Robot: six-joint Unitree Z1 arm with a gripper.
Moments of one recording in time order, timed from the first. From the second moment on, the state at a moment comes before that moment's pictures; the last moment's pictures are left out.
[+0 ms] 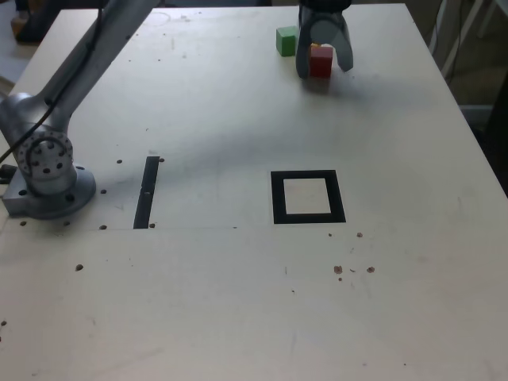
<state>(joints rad) 0.61 2.49 -2.32 1.42 0.12 0.64</state>
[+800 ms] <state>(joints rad) 0.59 2.46 -2.32 1.44 0.14 0.63</state>
